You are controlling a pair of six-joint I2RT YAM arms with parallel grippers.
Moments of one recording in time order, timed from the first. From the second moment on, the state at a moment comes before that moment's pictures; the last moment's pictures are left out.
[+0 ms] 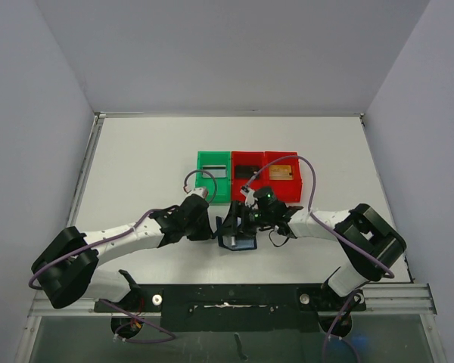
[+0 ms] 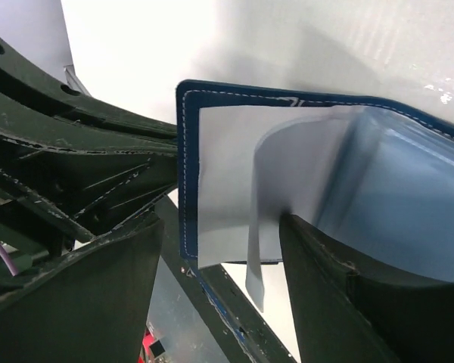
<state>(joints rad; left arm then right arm) -0.85 1.34 0.66 -0.25 -0.07 -0.82 0.72 1.56 0.63 0.20 -0.54 0.90</state>
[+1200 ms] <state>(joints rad) -0.84 1.31 0.56 -0.16 -0.08 -0.94 0.66 1.43 0.65 0.13 -0.42 0.92</state>
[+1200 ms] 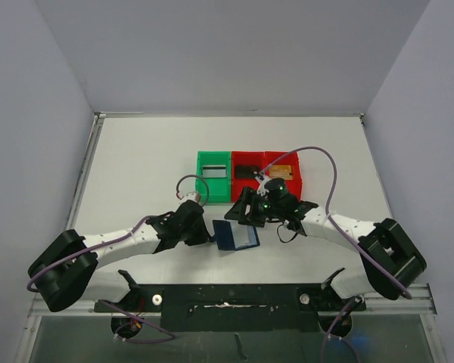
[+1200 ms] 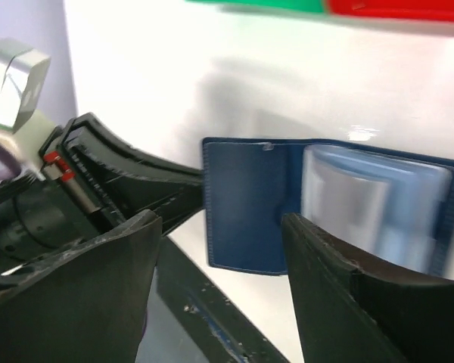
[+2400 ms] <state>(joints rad) -0.84 1.33 0.55 -0.15 -0.05 -0.91 0.69 1.48 0.72 -0.11 -0.35 0.82</state>
